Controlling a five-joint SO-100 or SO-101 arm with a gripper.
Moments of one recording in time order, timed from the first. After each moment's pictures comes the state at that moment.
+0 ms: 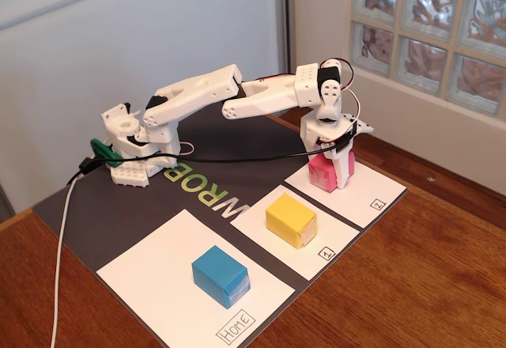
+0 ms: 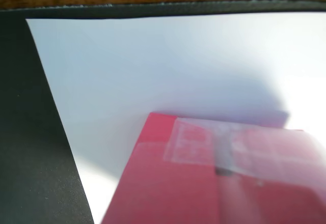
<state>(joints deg) -35.8 20.5 8.4 101.2 34.3</state>
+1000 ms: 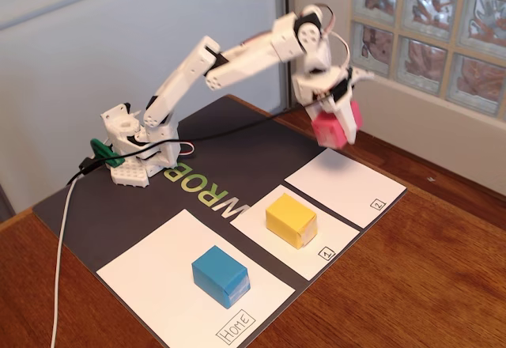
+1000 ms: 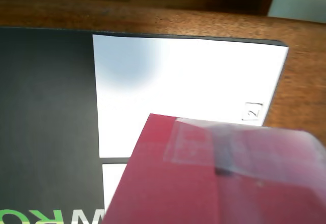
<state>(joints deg) -36.2 49.7 21.4 101.2 30.4</state>
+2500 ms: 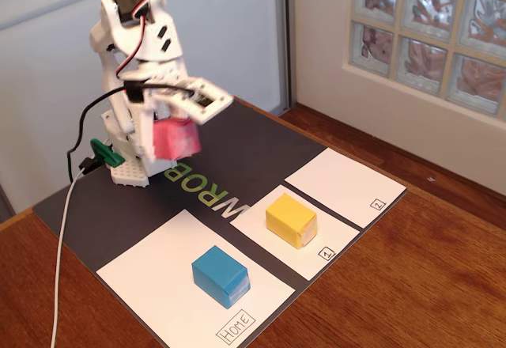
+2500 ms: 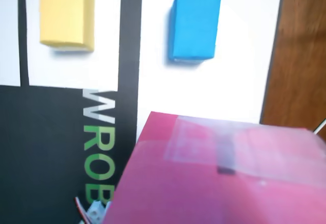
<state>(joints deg) 17.1 116.5 84.5 101.2 69.7</state>
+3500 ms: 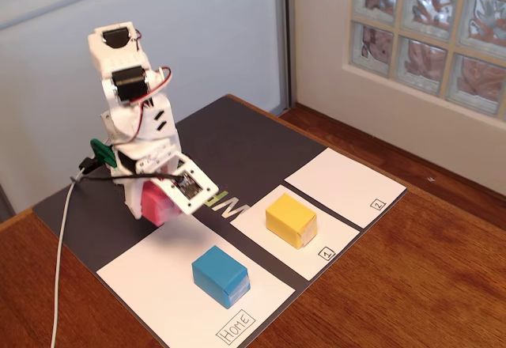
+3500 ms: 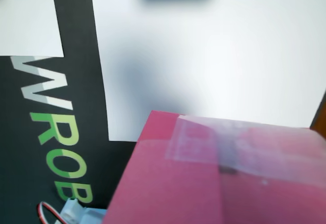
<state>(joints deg) 27.0 106.0 107.6 79.1 60.4</state>
